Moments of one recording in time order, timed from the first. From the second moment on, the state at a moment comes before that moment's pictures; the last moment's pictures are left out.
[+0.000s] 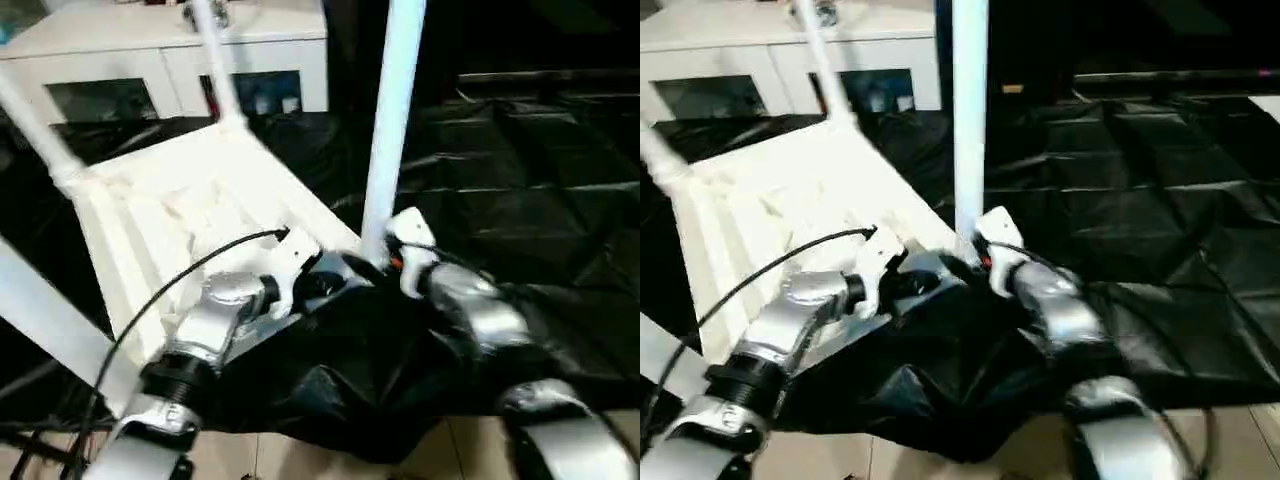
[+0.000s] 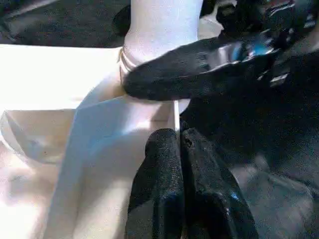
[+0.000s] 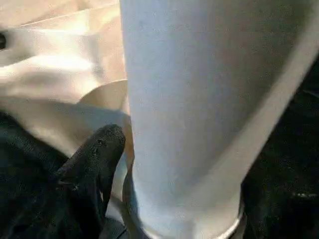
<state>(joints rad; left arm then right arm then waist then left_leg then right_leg) -0.52 0.18 -0.18 0.51 -0.02 0.26 -0.94 -0.57 -0.21 0.11 0.70 0.05 0.02 0.80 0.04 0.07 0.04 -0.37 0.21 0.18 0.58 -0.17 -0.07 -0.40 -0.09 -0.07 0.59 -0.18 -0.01</state>
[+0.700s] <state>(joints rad) -0.56 0.30 -0.26 0.56 -0.04 0.19 -1.23 -0.50 -0.36 0.19 0.46 0.13 0.16 1.22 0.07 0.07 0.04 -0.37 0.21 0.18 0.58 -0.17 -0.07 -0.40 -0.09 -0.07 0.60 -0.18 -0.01</state>
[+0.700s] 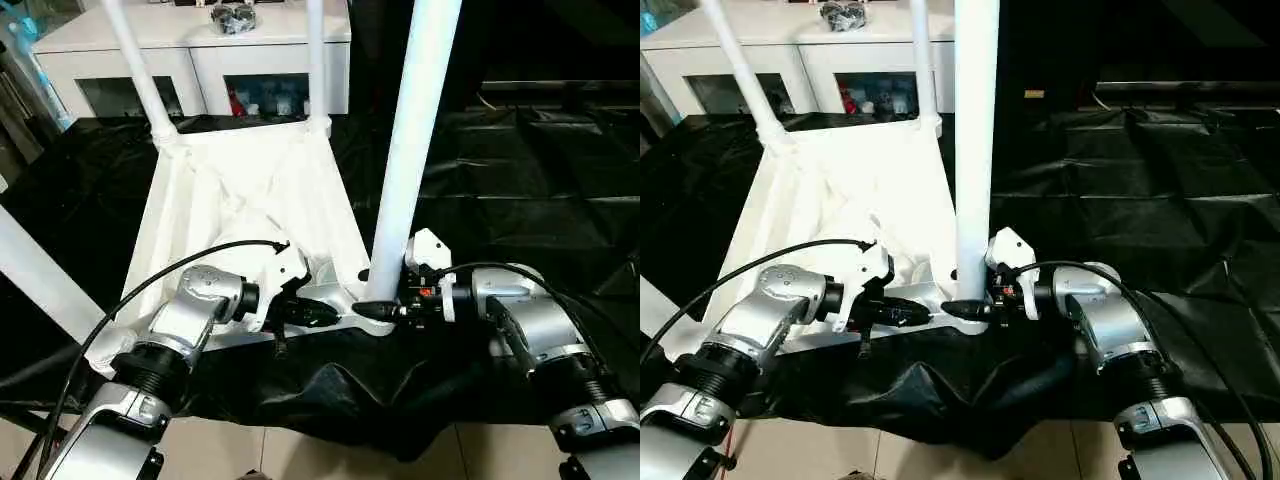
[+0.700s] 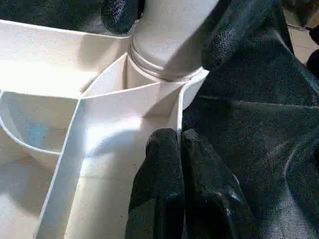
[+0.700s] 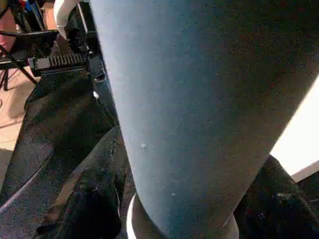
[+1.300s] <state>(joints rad) -0.56 0.14 -0.17 0.56 0.00 0.29 -0.86 -0.58 -0.13 0.04 0.66 0.06 0.12 0.64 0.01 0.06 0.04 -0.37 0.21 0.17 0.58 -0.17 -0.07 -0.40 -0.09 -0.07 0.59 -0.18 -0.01</state>
